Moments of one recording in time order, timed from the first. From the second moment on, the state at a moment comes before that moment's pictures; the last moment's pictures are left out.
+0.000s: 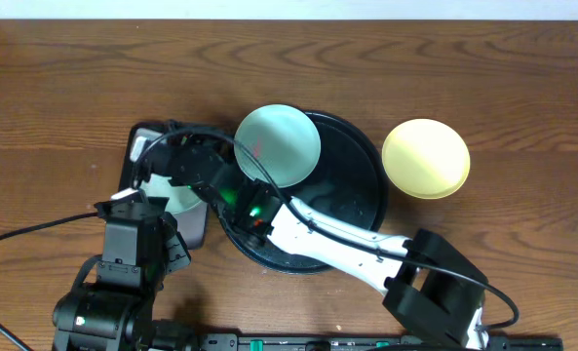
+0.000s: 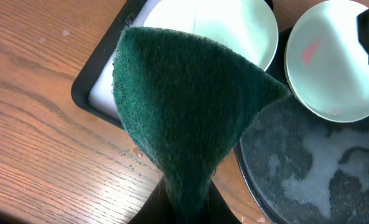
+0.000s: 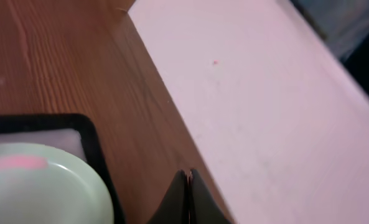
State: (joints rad) left arm -0.17 0.70 0.89 -1.18 -0.21 -0.53; right arm 1.08 2.01 1.52 0.27 0.41 -0.72
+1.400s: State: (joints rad) left arm -0.17 0.70 0.89 -1.18 -0.22 -0.53; right arm 0.81 1.98 1.83 -0.64 -0.20 0.22
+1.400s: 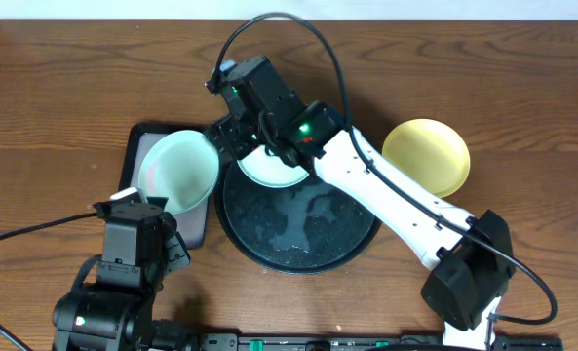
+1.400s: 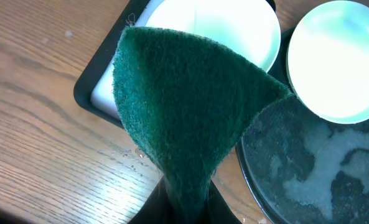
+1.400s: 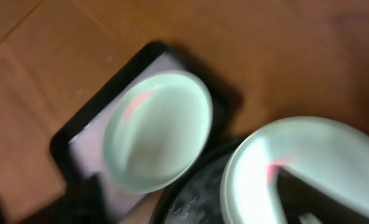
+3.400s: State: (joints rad) left arm -0.17 0.70 0.89 -1.18 -0.22 -0.51; right arm 1.00 2.24 1.71 -0.23 0.23 0.50
